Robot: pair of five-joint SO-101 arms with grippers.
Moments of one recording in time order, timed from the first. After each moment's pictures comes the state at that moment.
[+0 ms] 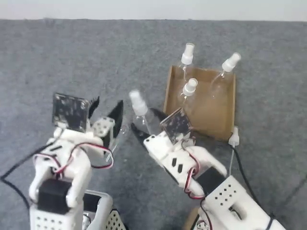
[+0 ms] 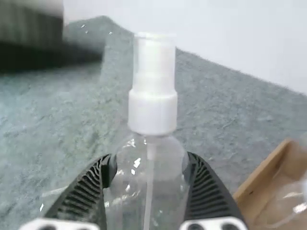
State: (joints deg) left arm 4.1 -79.4 52.3 67.5 1.3; right arm -42.3 -63.7 71.5 19.0 -1.6
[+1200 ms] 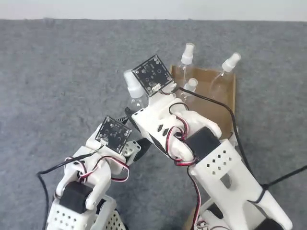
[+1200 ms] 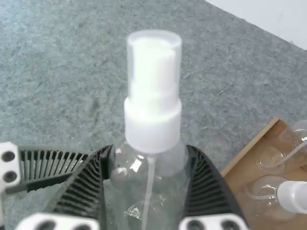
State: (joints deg) left arm 16.0 -90.6 74.3 59.9 -7.3; right arm -43.0 -36.6 27.0 54.8 -1.6
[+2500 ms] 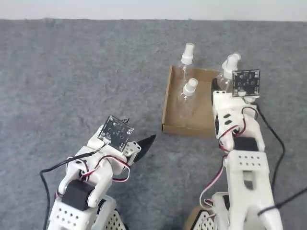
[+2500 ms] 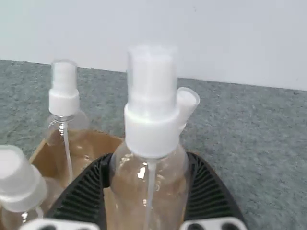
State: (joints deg) left arm 15.8 -90.0 76.5 59.9 -7.4; right arm -1.1 -41.4 62.4 8.7 5.3
